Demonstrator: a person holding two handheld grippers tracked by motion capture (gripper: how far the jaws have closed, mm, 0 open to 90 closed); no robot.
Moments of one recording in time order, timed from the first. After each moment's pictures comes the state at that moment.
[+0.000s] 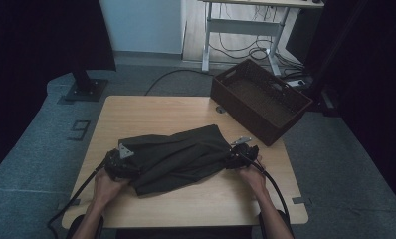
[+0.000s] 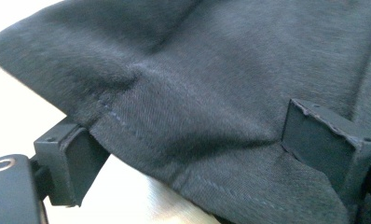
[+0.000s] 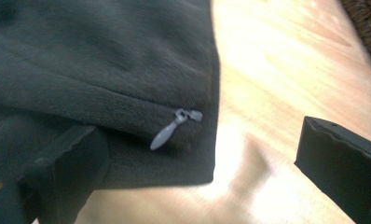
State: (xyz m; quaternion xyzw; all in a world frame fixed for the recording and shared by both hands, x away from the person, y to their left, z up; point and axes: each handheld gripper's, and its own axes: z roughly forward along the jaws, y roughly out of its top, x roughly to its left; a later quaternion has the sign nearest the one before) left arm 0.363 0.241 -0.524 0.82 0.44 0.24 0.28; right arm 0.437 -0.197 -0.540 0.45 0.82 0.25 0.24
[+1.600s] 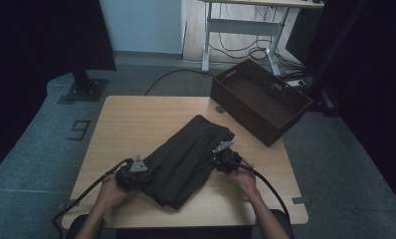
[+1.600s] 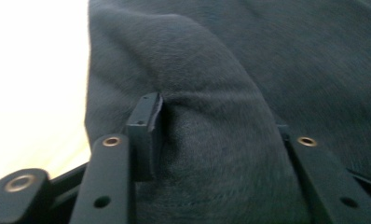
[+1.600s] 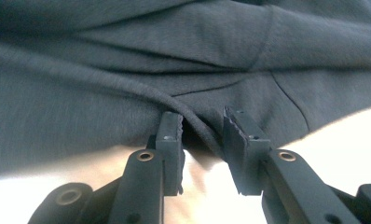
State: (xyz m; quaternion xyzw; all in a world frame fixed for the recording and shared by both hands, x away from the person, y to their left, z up) left arm 0.333 0.197 -0.508 0.90 0.27 0.16 0.30; right arm 0.418 -0.149 -0.528 0.33 0.89 0.26 0.19
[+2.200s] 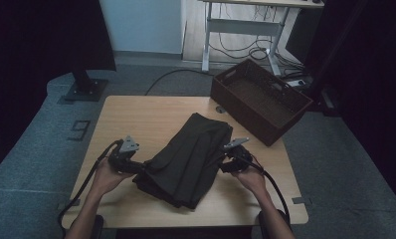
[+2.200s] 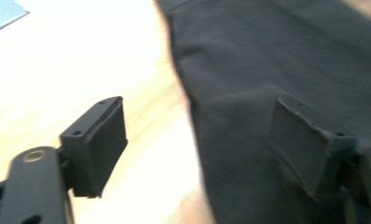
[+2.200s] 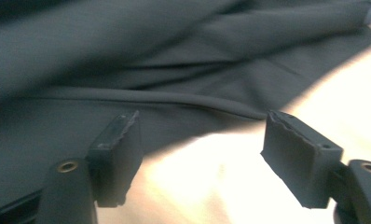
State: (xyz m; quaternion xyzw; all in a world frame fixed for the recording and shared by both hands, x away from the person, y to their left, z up) left arm 0.376 0.221 -0.464 0.86 0.33 0.21 0.34; right arm 0.401 -0.173 -0.501 0.38 0.86 0.30 0.16
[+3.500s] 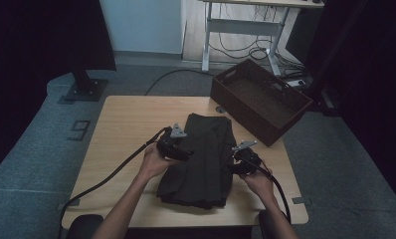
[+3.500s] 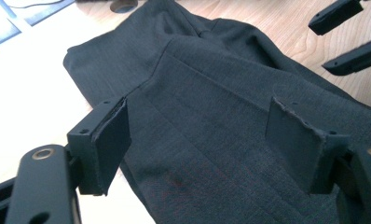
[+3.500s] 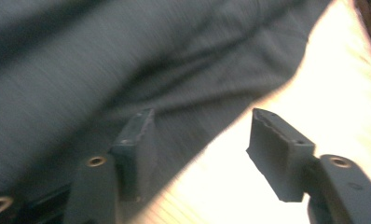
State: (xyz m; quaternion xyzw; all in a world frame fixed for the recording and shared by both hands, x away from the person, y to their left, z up) left arm 0.417 0.088 -0.457 0.86 0.29 0.17 0.38; right arm 0.391 -0.196 -0.493 0.40 0.85 0.28 0.19
